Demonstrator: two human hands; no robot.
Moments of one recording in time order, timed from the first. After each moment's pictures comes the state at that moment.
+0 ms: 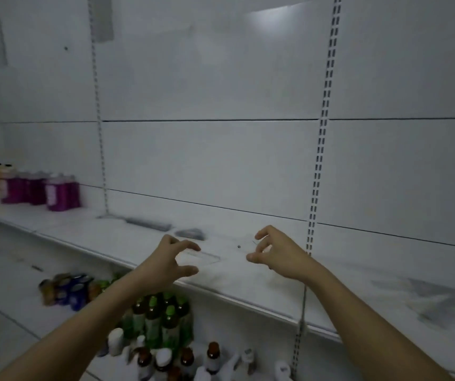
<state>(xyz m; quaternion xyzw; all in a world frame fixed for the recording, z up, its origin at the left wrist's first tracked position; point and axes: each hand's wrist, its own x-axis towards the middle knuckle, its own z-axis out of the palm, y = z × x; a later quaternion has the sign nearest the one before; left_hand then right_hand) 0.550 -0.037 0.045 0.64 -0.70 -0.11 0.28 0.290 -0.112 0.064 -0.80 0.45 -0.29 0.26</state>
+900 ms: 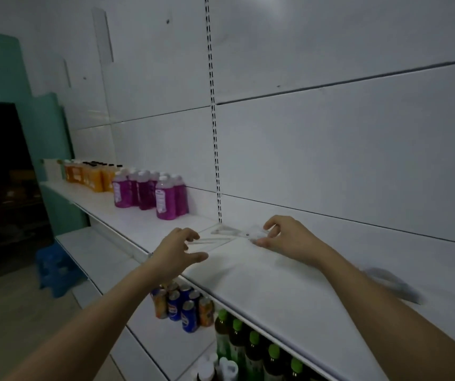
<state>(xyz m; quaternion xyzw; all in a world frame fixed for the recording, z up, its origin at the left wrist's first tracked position) 0.975 -0.167 0.041 0.77 -0.56 -0.02 0.30 0.748 -0.316 0.056 -0.85 0.35 -0.26 0.29</state>
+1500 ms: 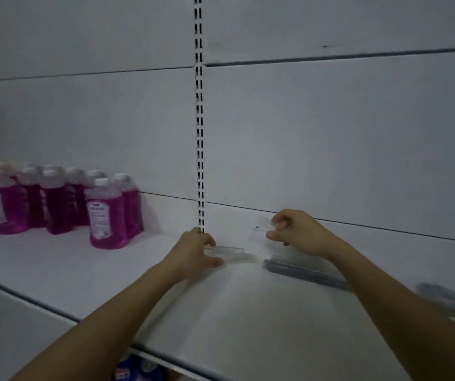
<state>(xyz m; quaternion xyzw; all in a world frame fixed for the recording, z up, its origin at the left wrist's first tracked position) 1.122 -0.392 0.000 0.66 -0.72 -0.07 0.21 0.868 -0.429 0.046 -0.77 0.52 -0.29 0.25</state>
